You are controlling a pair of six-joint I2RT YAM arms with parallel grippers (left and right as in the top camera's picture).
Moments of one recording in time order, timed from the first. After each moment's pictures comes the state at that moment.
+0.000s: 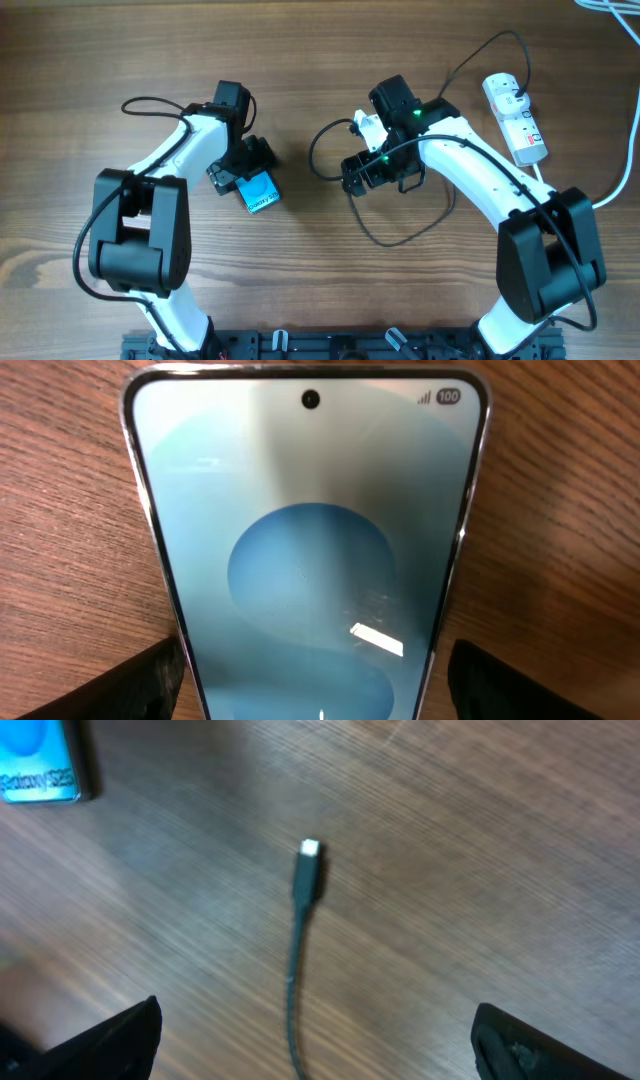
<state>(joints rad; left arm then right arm) -0.17 1.93 1.20 -0.81 0.08 -0.66 0.44 1.83 1.30 -0.90 -0.29 0.00</state>
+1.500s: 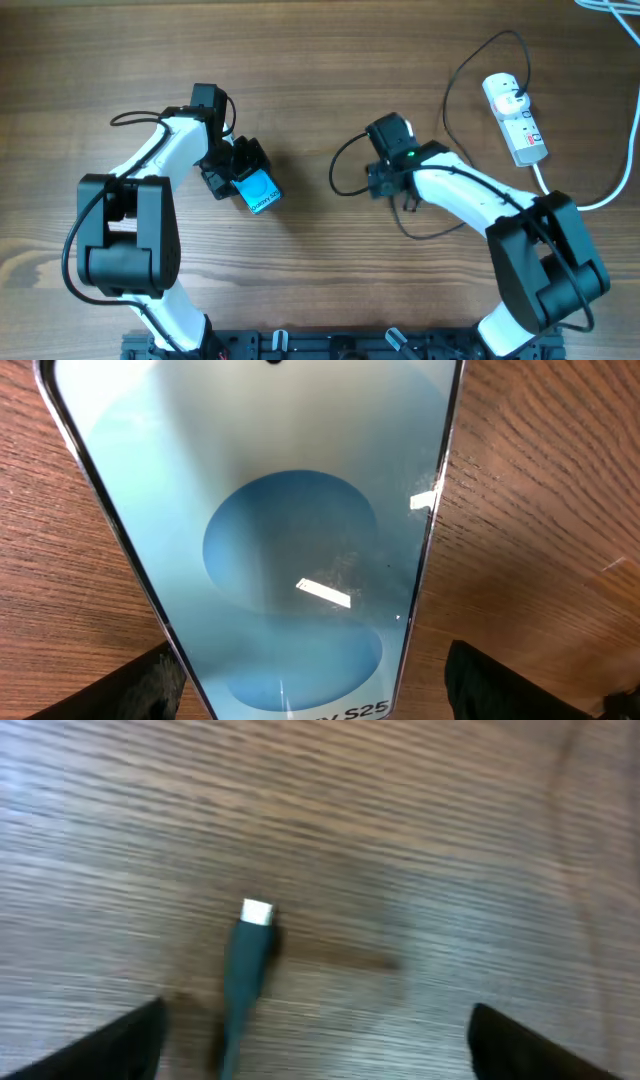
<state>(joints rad) -0.08 1.91 1.17 -0.82 0.30 -0.60 0.48 1.79 0.99 -0.52 0.25 0.23</state>
